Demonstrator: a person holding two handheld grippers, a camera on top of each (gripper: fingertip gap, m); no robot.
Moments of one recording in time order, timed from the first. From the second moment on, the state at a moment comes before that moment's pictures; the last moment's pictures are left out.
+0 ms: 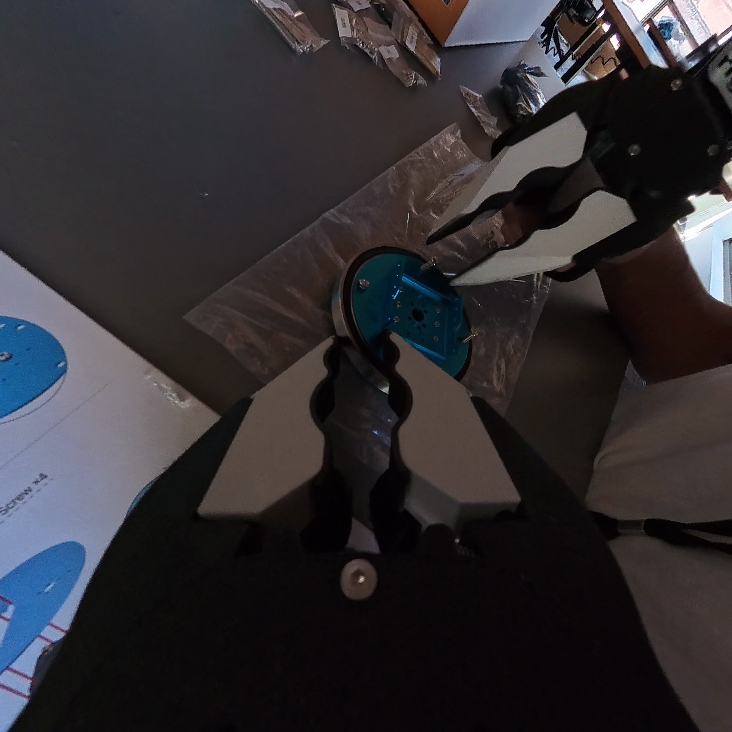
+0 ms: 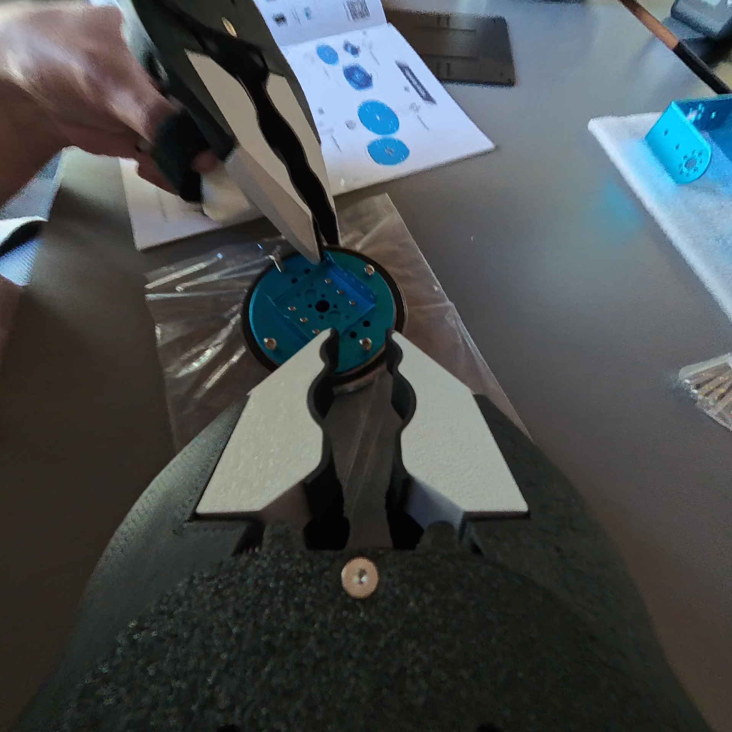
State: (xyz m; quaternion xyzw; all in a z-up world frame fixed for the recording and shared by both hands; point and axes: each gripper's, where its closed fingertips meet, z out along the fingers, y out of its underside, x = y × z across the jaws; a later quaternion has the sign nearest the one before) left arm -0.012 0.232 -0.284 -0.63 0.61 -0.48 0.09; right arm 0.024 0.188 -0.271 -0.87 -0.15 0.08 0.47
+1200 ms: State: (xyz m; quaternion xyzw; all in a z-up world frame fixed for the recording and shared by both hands) left arm -0.016 0.232 -0.286 -0.64 0.62 -0.46 0.05; right arm -0.002 0.200 -0.283 -0.86 -0.20 0.07 0.46
